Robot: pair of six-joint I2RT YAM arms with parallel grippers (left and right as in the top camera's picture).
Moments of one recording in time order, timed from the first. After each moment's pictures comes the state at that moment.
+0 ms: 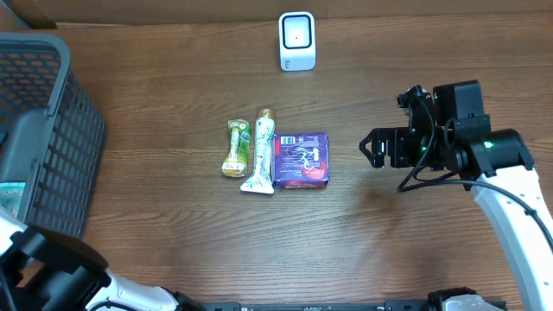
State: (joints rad) left arm 0.90 1.86 1.87 -1.07 -0.02 -0.36; right arm 0.16 1.34 1.19 -0.92 -0.38 0.12
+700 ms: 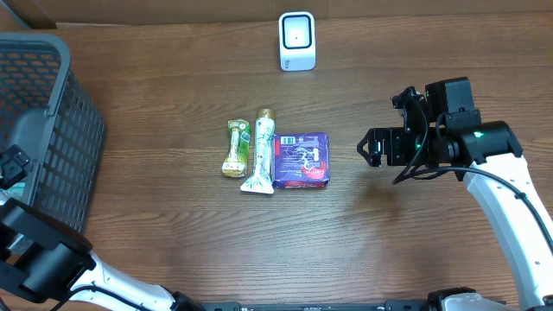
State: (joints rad) left arm 0.90 2.04 1.82 -1.03 -0.17 0.09; right arm 0.16 1.40 1.19 -0.93 -0.38 0.12
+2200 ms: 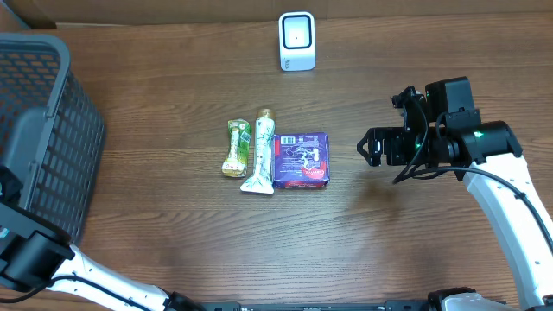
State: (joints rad) left arm 0.99 2.26 1.89 -0.96 -0.03 0.17; right arm 0.16 1.40 1.19 -0.92 -0.38 0.12
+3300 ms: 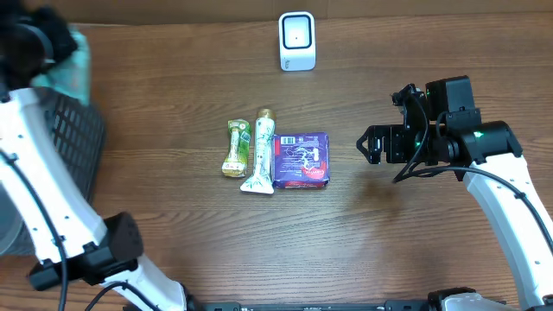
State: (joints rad) left arm 0.32 1.91 2.58 -1.48 0.15 -0.22; right arm 0.16 1.40 1.19 -0.89 -0.38 0.12
